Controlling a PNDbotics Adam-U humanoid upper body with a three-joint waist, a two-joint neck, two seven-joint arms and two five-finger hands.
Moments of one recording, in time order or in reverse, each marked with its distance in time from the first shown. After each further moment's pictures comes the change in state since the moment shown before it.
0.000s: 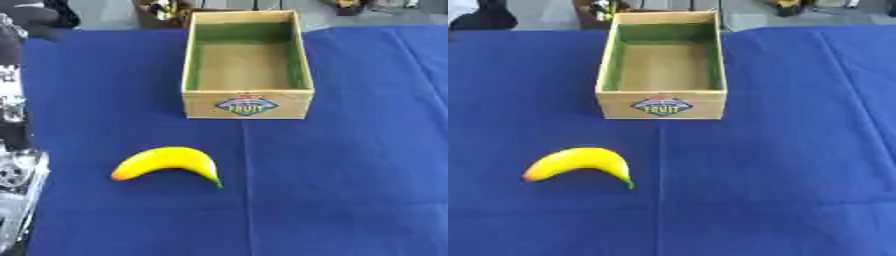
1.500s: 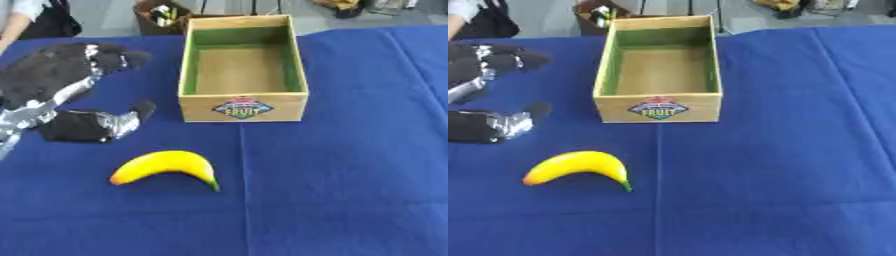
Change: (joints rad) left arm -0.167 0.553 -0.305 -0.001 -0.267 0.345 -0.775; right arm 0.009 -0.011 0.007 0.000 -0.006 0.015 0.016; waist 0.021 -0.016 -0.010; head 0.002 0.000
